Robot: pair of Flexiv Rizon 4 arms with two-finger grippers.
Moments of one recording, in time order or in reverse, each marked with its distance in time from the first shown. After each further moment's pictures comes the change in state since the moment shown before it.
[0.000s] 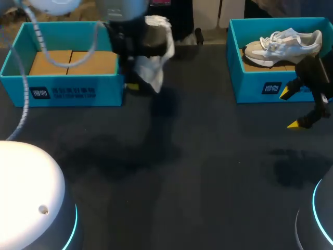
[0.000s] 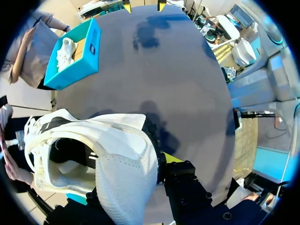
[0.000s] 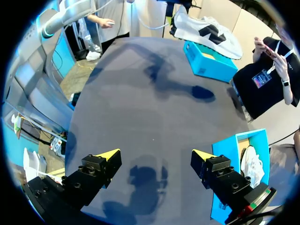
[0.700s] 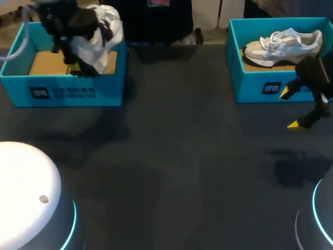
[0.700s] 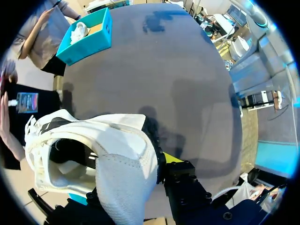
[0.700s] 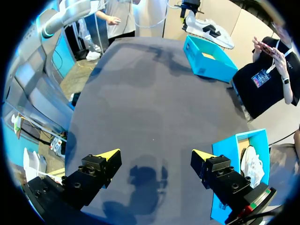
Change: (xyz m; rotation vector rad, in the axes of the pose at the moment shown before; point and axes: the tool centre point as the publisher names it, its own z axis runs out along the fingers) left arm -0.051 0.164 0.002 0.035 0.000 -0.003; right arm 0.000 0.000 0.000 0.000 0.000 0.000
